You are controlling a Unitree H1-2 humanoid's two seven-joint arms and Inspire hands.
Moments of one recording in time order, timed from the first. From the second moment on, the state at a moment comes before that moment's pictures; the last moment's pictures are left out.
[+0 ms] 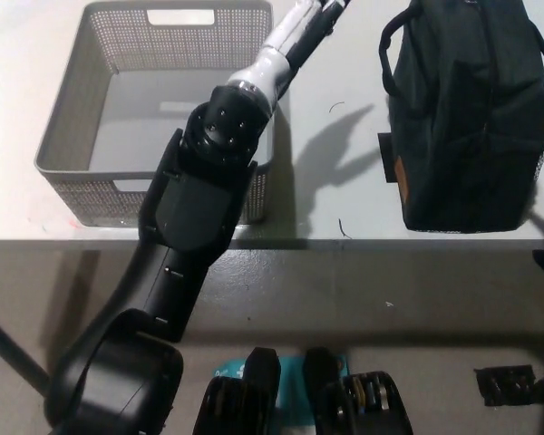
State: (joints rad) left_arm -1.06 -0.02 -0.08 0.64 0.19 0.18 -0.11; right_arm -0.52 -0.25 -0.24 0.13 0.28 -0.12 0.07
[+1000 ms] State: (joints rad) left_arm -1.06 -0.14 -0.09 0.83 0.14 0.13 -0.08; right_arm -0.57 -0.25 -0.24 0.25 0.30 -0.12 0.10
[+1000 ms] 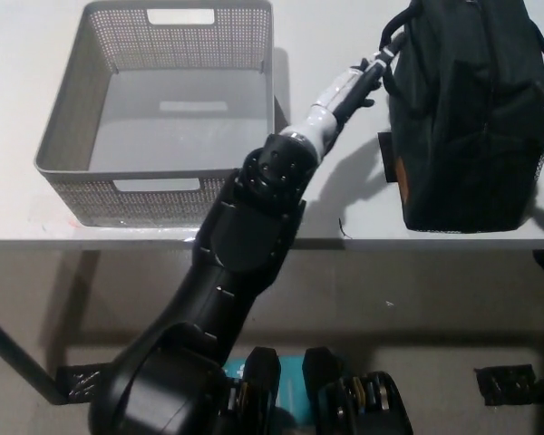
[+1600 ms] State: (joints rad) left_arm -1.01 -0.14 -0.08 0.88 0.13 0.12 -0.06; right_arm -0.64 -0.22 -0.21 0.47 0.30 -0.15 0.11
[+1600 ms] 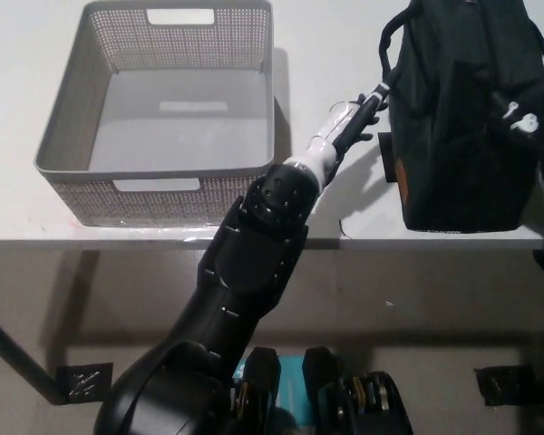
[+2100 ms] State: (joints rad) left_arm -1.00 -0.12 -0.08 0.92 0.13 0.10 -0.05; right_arm -0.79 -0.24 -0.24 0.94 0.30 -0.32 0.14
